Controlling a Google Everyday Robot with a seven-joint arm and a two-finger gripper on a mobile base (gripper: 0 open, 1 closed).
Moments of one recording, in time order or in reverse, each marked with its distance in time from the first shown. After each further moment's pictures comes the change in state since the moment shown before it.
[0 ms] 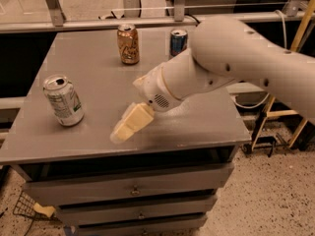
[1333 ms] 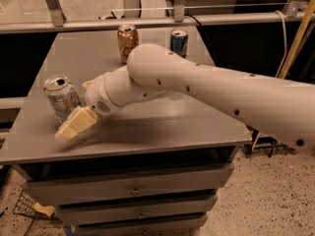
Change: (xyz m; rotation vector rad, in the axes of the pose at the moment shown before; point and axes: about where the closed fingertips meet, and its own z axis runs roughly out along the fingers) arm -0.076 0.000 0.123 -0.053 -0.187 -0.057
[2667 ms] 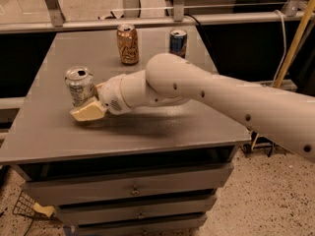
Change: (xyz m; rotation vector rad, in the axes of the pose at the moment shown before) arm 0.014 -0.028 -0.007 0.052 -0.106 0.066
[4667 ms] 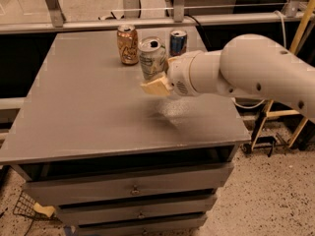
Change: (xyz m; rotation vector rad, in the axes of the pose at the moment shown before) arm 0.018 -0.069 -0.189 0.472 0.127 -0.011
